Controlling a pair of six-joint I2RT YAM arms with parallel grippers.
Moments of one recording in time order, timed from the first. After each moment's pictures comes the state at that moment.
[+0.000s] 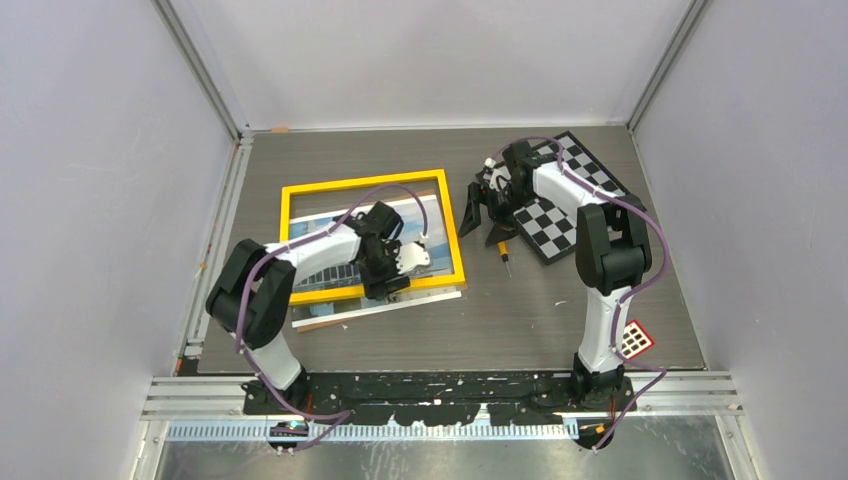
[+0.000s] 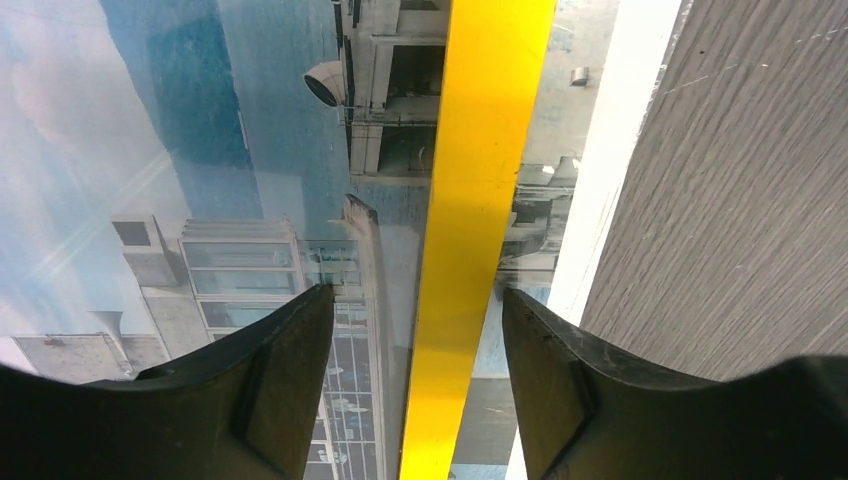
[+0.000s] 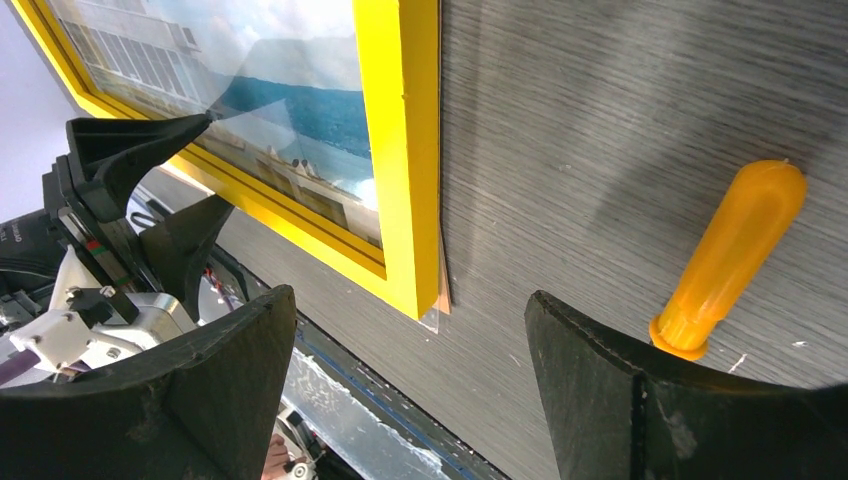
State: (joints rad) left arm -0.58 1.68 1.03 -0.69 0.21 0.76; right arm 0.27 2.02 1.53 -0.84 -0.62 0.27
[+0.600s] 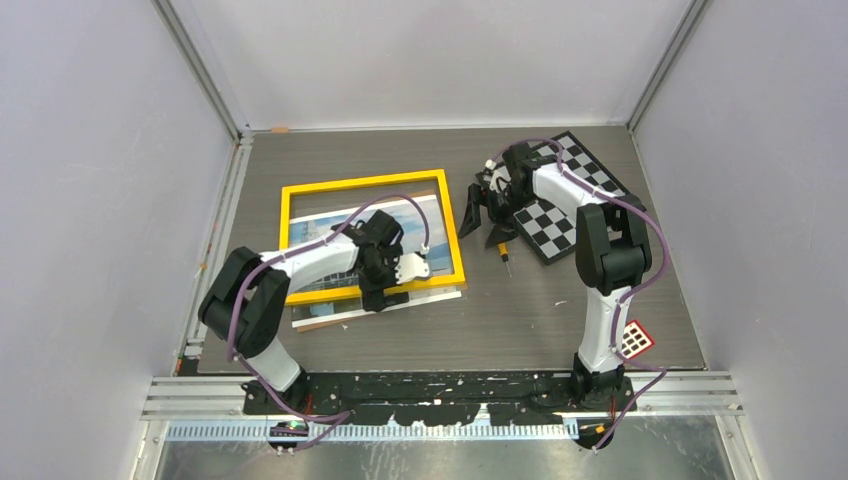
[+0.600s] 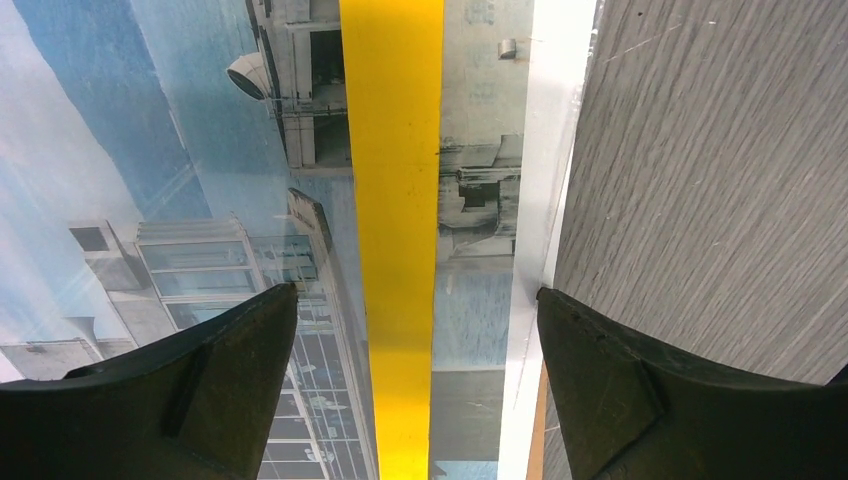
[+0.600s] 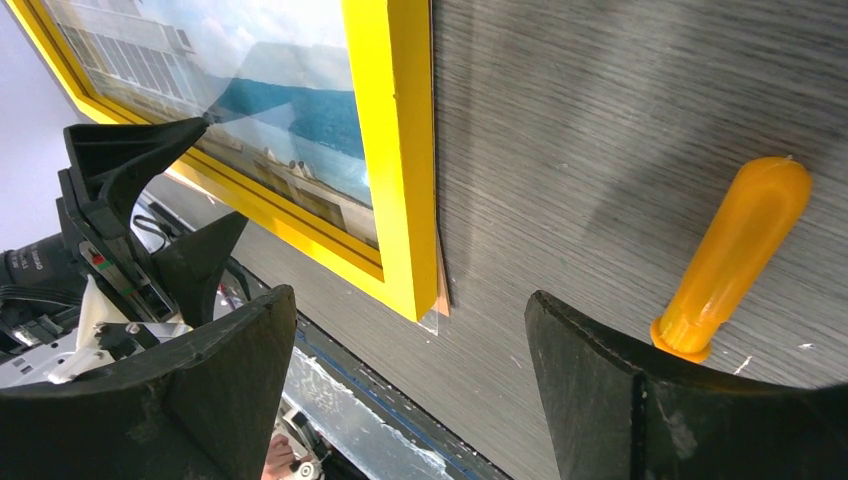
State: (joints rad) left arm -0.61 1.64 0.97 -0.68 0.21 0.81; right arm 0.27 2.02 1.52 -0.83 -0.62 0.28
